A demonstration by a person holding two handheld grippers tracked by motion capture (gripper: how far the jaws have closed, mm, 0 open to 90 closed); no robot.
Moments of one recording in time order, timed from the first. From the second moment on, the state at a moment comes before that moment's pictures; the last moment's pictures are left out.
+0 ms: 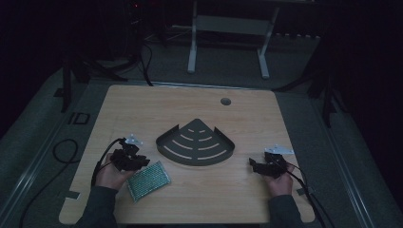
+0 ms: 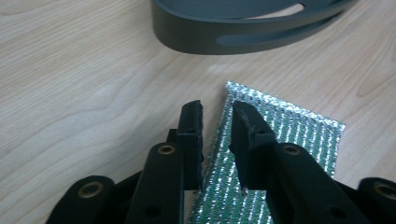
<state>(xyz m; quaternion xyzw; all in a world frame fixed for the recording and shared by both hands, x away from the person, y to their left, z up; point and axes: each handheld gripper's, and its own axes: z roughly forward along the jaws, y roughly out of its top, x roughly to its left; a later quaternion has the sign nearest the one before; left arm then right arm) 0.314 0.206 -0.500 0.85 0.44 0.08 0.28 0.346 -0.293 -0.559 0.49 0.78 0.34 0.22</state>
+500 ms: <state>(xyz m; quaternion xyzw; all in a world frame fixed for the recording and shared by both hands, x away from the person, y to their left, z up) 0.298 0.196 -0.503 0.88 0.40 0.04 0.24 0.346 -0.293 -0.559 0.49 0.78 0.34 0.22</state>
